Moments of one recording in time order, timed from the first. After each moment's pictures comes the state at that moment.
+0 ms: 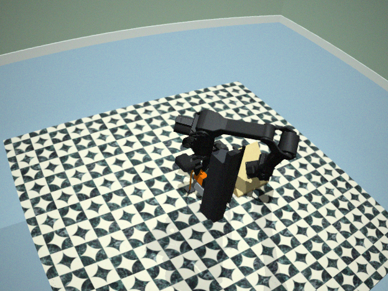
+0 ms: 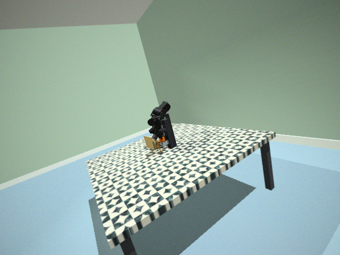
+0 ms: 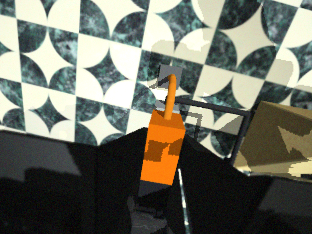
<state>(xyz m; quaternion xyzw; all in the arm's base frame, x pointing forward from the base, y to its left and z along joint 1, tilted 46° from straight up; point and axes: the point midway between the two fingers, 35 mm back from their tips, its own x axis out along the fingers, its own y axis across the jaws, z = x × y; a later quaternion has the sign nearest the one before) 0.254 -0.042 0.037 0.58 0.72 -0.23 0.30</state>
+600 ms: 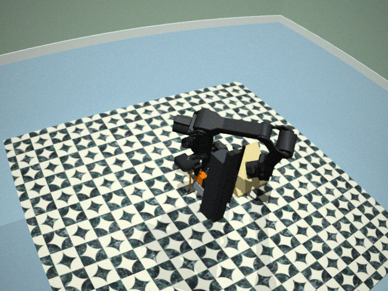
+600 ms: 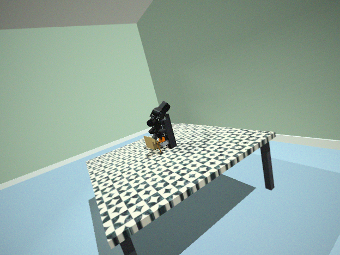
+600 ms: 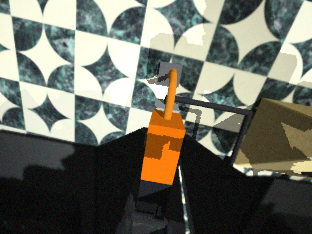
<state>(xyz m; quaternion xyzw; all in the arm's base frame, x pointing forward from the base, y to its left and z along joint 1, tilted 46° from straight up) 0.254 -0.042 0.033 0.58 0.73 -0.22 0.29</state>
